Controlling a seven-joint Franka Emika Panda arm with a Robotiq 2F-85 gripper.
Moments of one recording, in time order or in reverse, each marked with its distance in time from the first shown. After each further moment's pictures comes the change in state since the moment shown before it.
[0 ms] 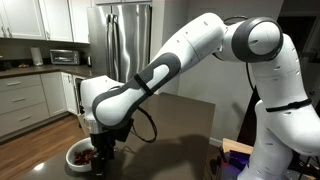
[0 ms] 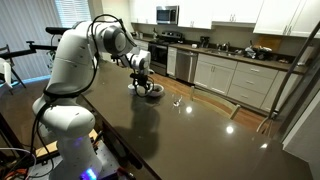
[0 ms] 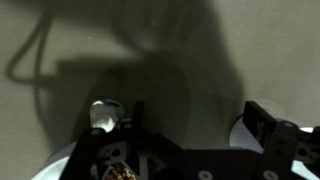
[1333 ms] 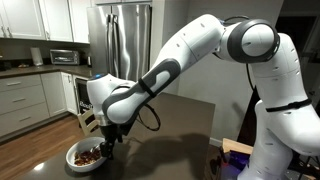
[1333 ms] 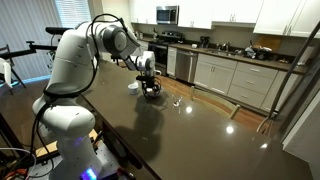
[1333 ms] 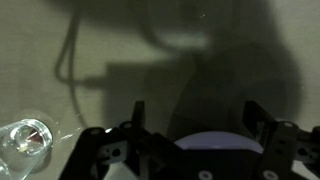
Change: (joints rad) arm 0.001 -0.001 -0.092 -0.001 -0.198 0.000 0.203
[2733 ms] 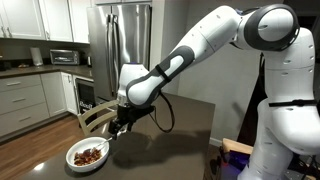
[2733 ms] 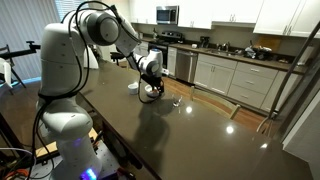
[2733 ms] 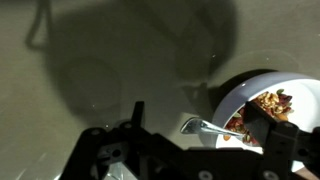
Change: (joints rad) arm -0.118 -0.198 -0.026 -0.270 0.241 0.325 0.094
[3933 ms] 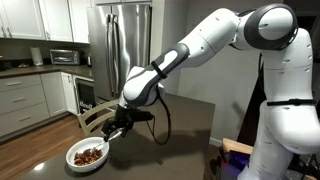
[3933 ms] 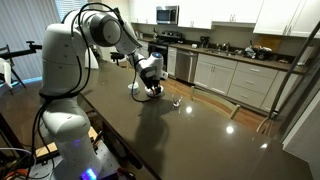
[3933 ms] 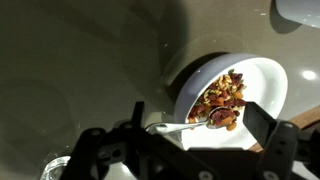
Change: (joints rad) arm -0.093 0.011 0.130 -0.047 0.390 0.164 -0.185
